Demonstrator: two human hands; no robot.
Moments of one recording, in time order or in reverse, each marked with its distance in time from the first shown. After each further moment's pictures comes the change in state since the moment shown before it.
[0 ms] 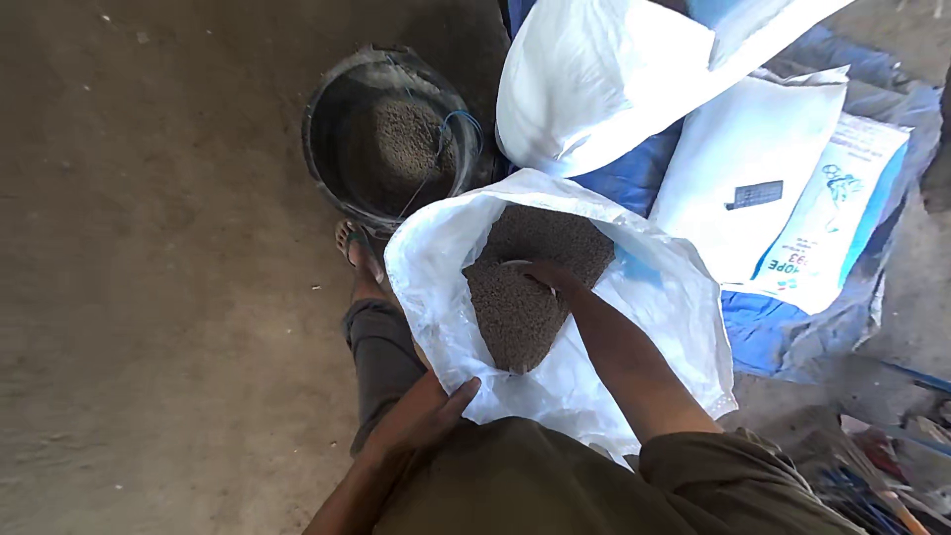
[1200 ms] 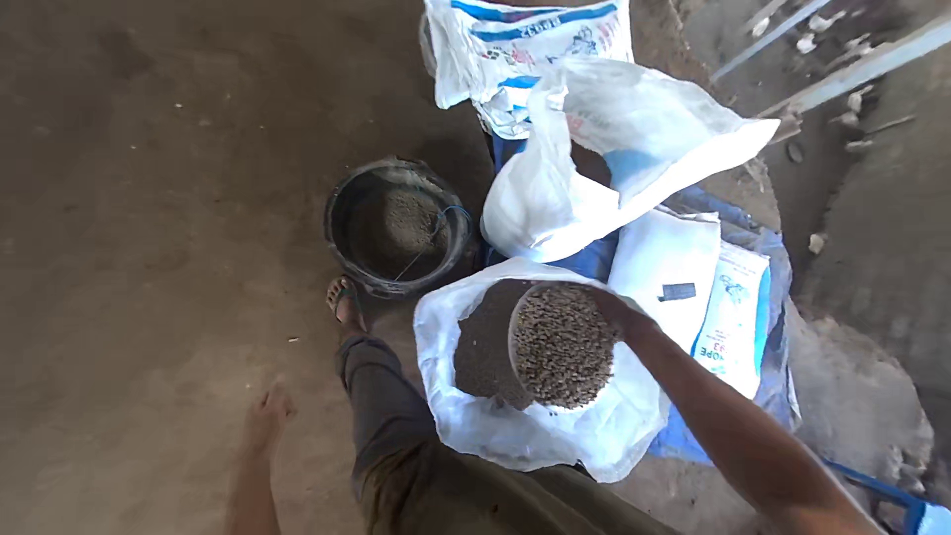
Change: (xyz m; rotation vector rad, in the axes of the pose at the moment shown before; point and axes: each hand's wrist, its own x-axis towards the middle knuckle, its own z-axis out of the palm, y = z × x) left_hand -0.062 -0.176 -0.123 -0.389 0.975 -0.371; right_hand -0.269 -0.094 -0.093 0.338 0.393 -0.066
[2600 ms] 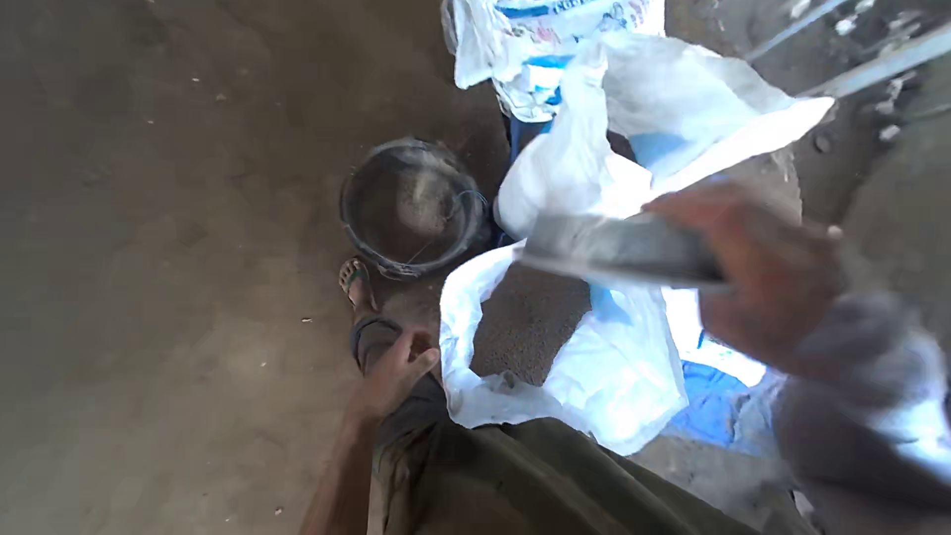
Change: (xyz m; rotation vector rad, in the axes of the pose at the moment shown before) left_hand -0.083 0.105 0.081 0.185 -0.741 0.381; right_hand -0.162 -0.110 -0.004 -0.939 0.336 -1.275
